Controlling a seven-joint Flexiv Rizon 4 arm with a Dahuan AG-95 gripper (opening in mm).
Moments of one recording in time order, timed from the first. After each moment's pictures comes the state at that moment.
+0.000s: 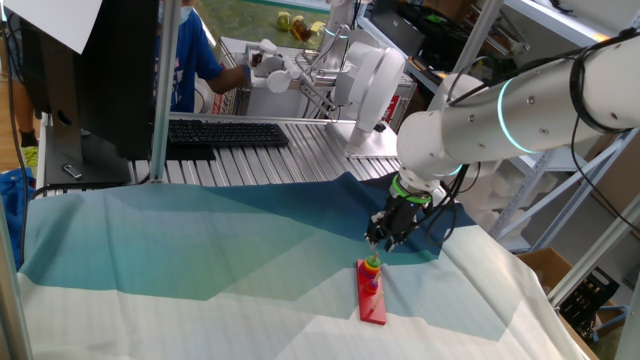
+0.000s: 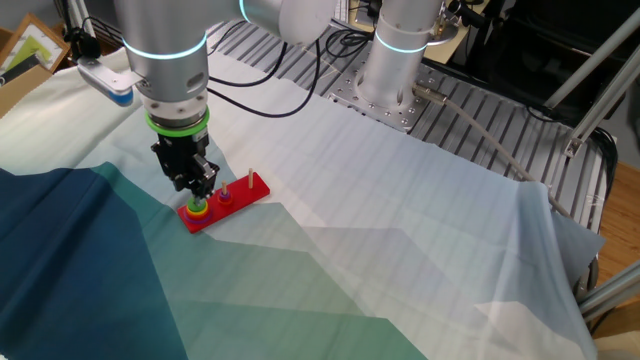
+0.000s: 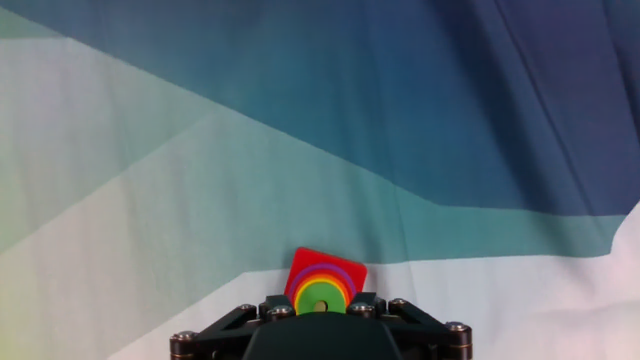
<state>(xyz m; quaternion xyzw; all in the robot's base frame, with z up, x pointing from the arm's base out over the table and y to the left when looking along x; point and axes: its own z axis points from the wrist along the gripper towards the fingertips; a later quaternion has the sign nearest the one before) 0.582 -0.150 0.072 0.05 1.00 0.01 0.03</state>
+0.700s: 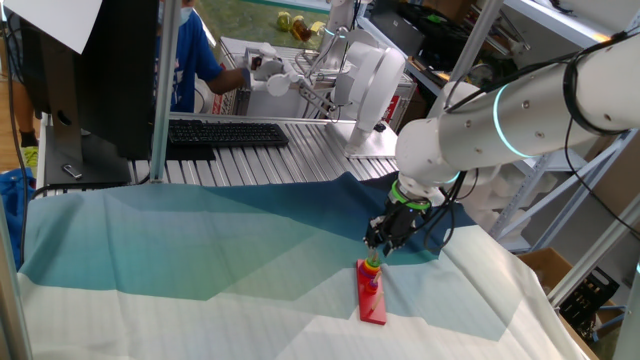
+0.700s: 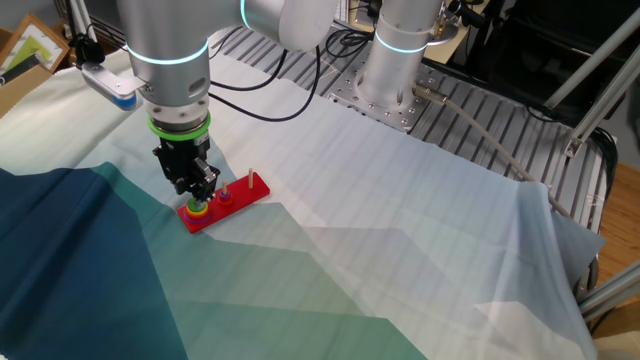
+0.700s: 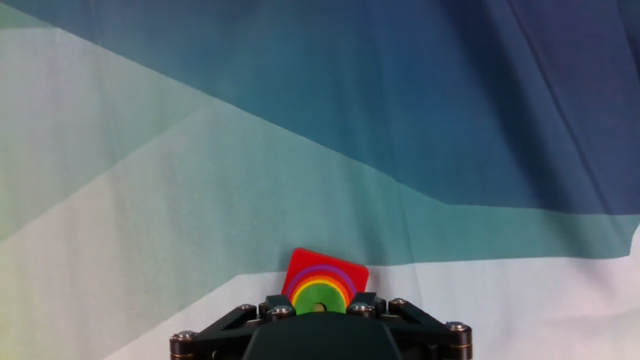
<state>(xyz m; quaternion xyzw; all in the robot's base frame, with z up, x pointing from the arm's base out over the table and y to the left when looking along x) 0.581 -0.152 0.060 0.05 1.00 0.01 0.03</state>
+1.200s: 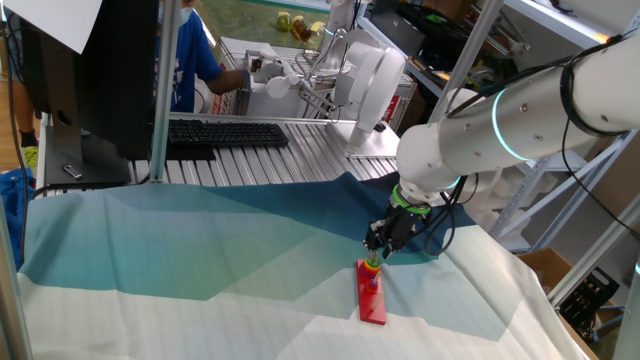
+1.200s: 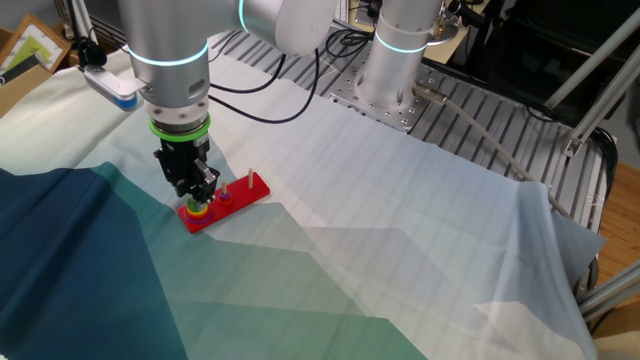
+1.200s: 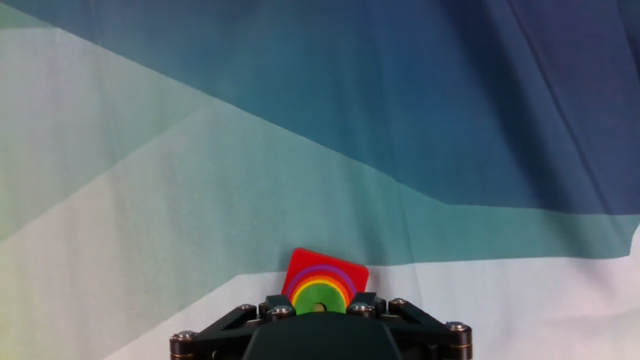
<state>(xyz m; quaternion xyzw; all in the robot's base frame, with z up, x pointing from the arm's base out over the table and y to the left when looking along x) 0.580 -0.152 0.053 0.06 1.00 0.02 0.04</state>
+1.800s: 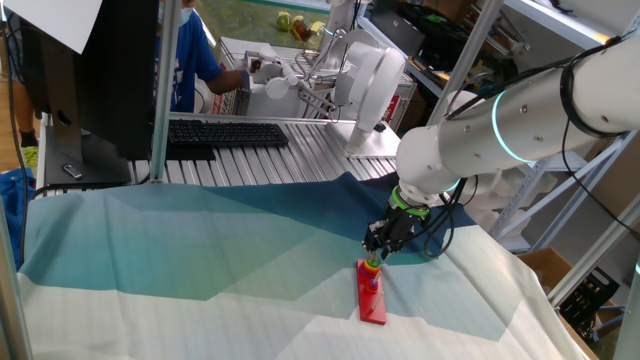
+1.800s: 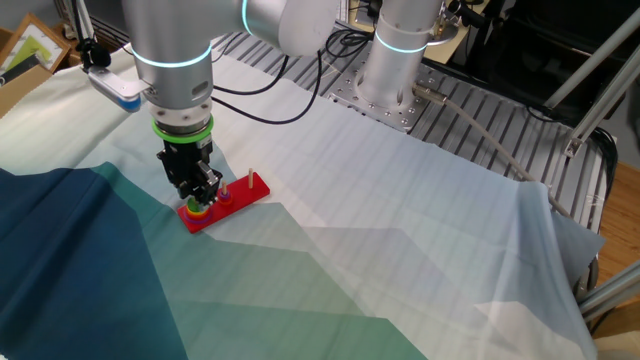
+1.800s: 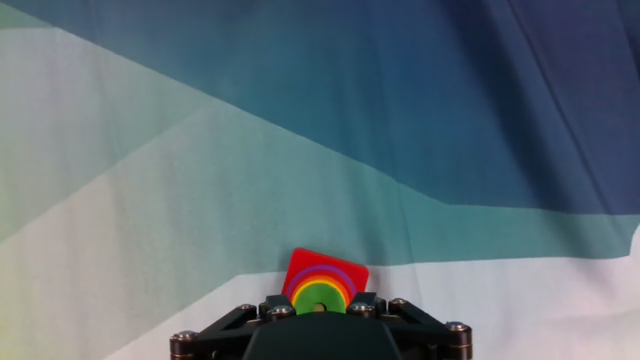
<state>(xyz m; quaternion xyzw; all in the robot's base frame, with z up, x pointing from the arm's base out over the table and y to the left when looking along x) 0.579 -0.148 0.049 0.06 1.00 0.02 0.04</state>
